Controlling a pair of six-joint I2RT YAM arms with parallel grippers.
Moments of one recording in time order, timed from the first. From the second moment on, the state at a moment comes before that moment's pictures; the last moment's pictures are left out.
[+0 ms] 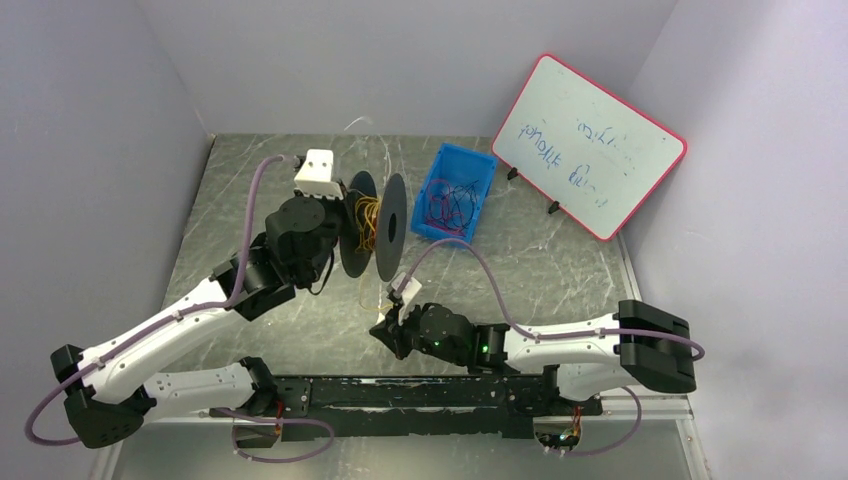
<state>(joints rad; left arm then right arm) -0.96 1.02 1.12 -0.23 -0.72 -0.30 1.36 1.28 0.53 0.44 0.23 0.36</state>
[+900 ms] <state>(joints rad) -0.96 0.99 1.11 -0.25 -0.66 -0.22 1.41 0.92 0.80 -0.04 0.56 0.19</state>
